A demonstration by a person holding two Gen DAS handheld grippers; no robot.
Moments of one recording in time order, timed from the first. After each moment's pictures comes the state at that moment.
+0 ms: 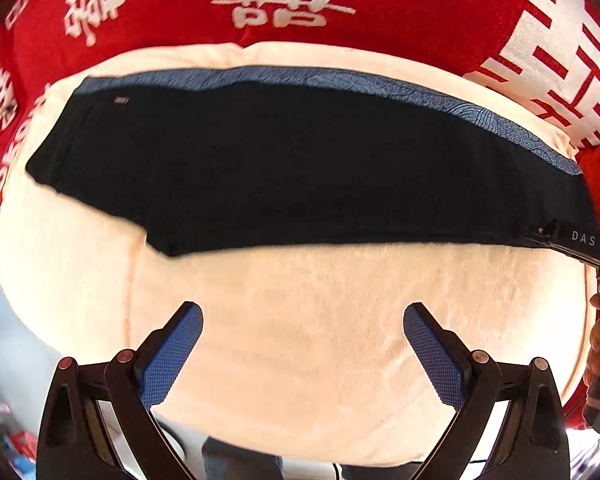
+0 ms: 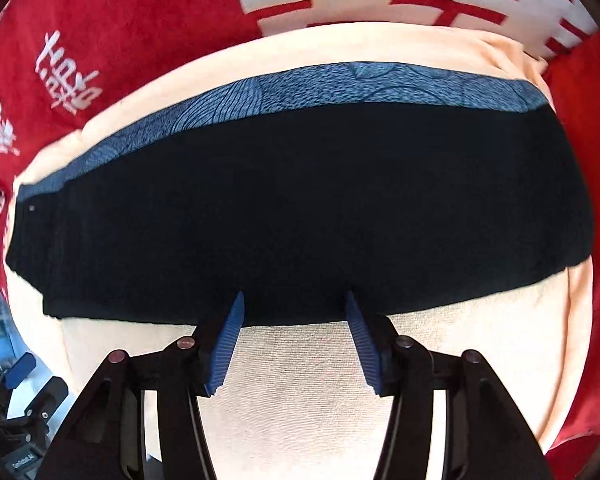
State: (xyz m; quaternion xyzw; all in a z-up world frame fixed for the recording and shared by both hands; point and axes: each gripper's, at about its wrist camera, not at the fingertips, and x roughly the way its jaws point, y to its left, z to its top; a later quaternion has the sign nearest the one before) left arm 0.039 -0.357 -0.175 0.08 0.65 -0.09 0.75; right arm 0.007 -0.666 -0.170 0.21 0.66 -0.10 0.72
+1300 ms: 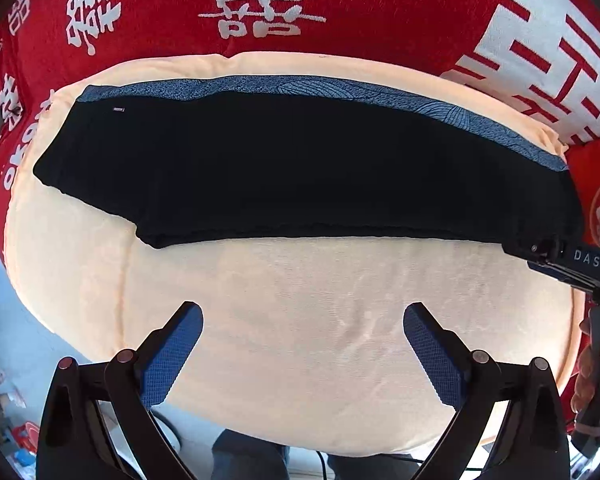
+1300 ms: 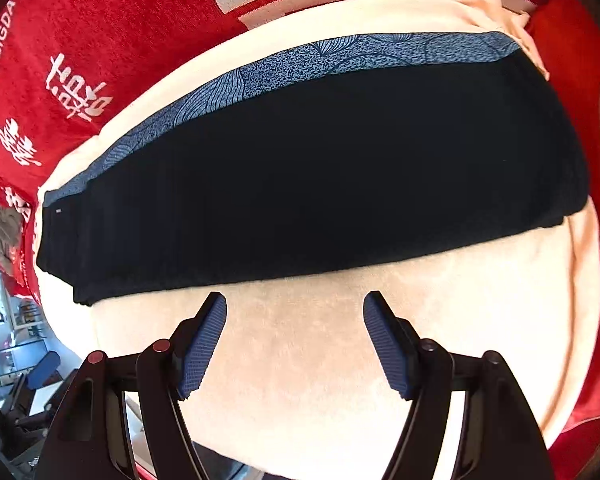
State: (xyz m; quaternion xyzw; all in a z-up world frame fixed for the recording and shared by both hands) left arm 0.025 -0.390 -0.148 0.09 0.65 -0.09 0.75; right arm -0.021 -0.697 -0.158 0.28 0.66 -0.08 0.69
